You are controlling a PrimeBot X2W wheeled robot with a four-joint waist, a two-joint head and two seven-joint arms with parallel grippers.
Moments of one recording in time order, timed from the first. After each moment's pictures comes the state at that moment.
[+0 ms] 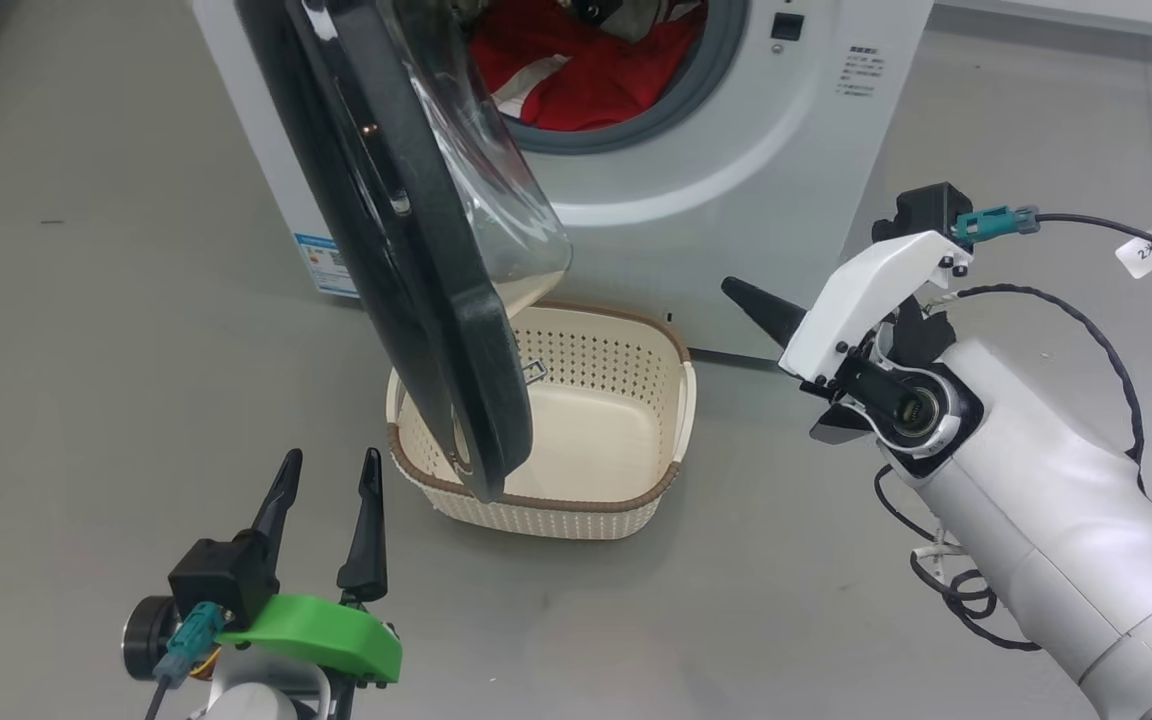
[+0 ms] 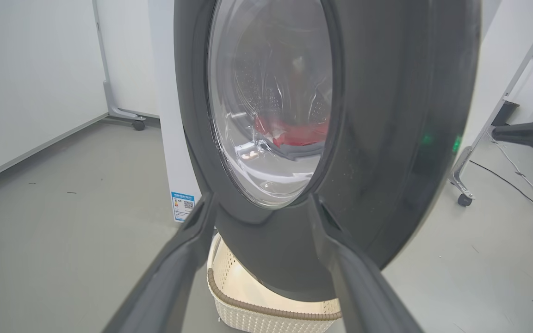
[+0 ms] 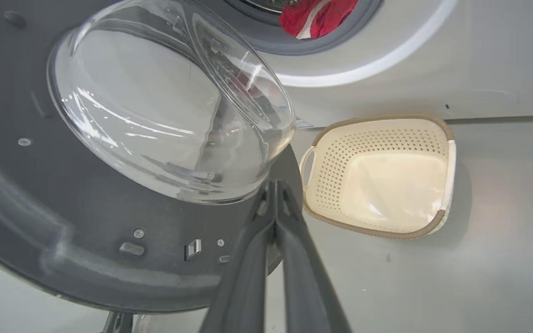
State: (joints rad) left arm -0.12 0.04 -0.29 0.25 -0.42 0.06 -0.25; right arm -0.77 -0.21 0.79 0.65 1.54 0.10 0.29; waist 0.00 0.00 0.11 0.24
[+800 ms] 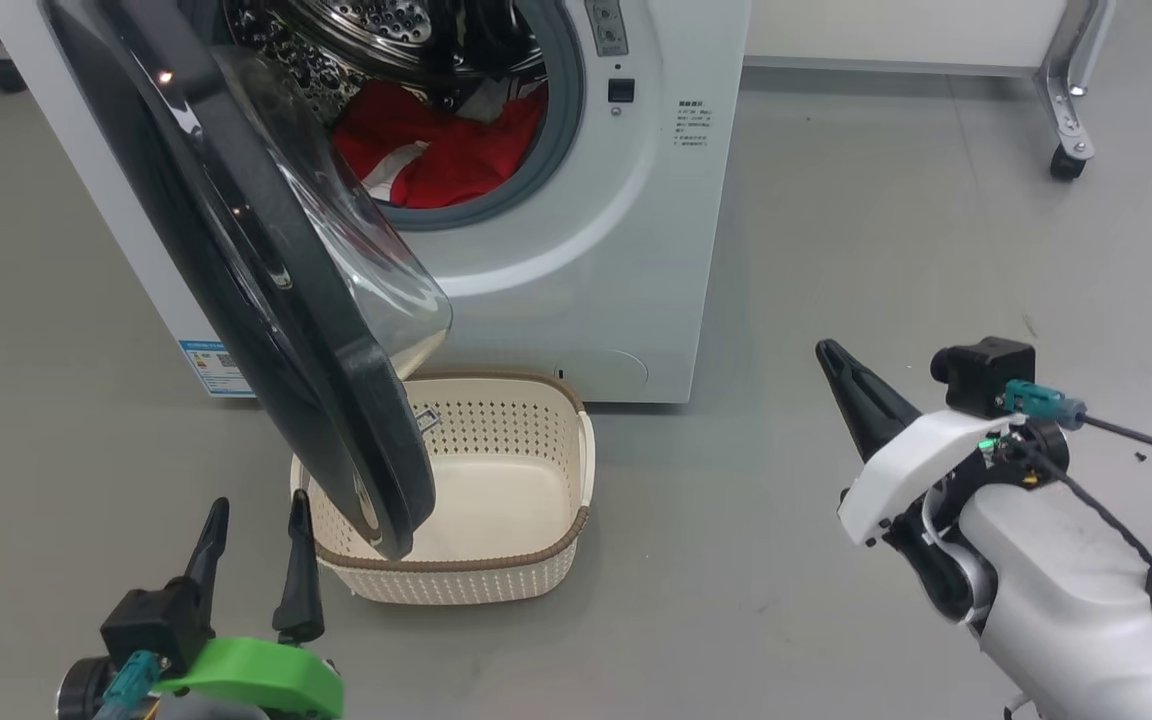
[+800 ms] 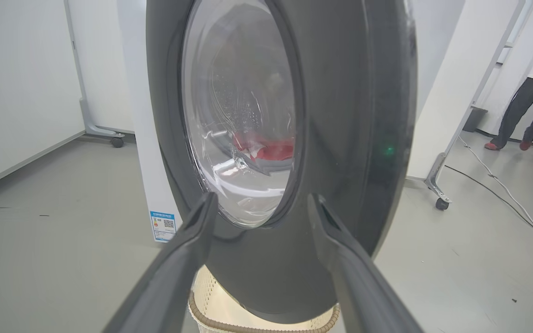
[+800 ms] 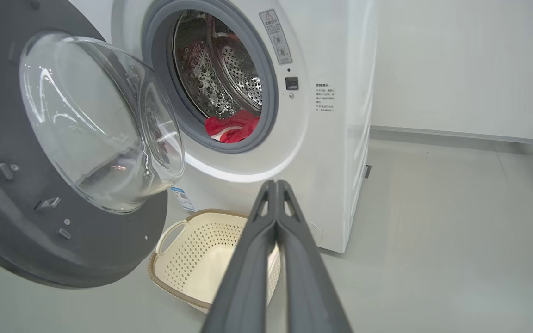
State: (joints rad) left arm -0.04 0.05 -0.17 0.23 -0.40 0.05 -0.25; right arm -0.60 -0.36 0.94 0.59 1.04 0.06 -0.28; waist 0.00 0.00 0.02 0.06
